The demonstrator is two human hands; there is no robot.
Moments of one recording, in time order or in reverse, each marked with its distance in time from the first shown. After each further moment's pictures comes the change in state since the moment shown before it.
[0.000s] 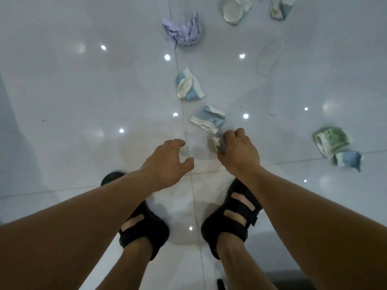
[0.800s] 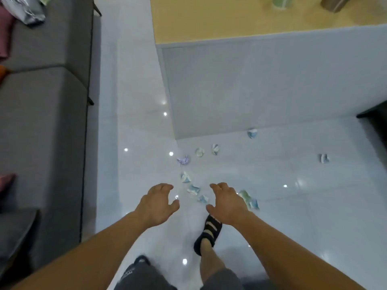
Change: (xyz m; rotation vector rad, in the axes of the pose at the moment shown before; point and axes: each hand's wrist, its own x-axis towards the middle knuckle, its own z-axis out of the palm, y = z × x) left_hand -0.479 0.217 -0.245 0.262 0.234 0.130; right_hand -0.401 -0.117 -0.440 -0.005 -0.034 -0.106
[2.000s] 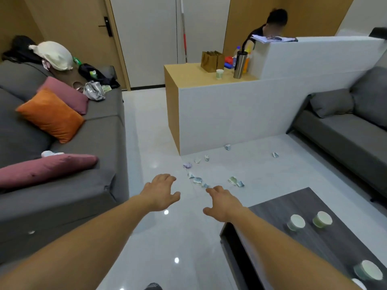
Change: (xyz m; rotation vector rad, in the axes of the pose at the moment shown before) left_hand -0.602 -0.169 0.158 0.283 0.351 0.315; right_hand -0.577 -0.212 0.307 -0.038 0.344 0.021
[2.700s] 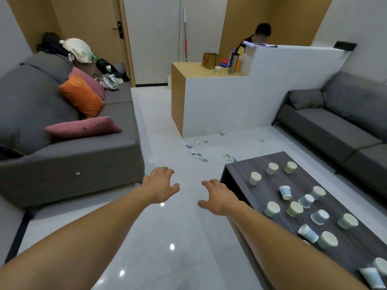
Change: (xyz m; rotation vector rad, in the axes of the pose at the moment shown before) left_hand -0.403 -0.043 0.095 0.014 0.101 0.001; right_hand -0.362 -0.154 0.169 0.007 0.089 -0.020
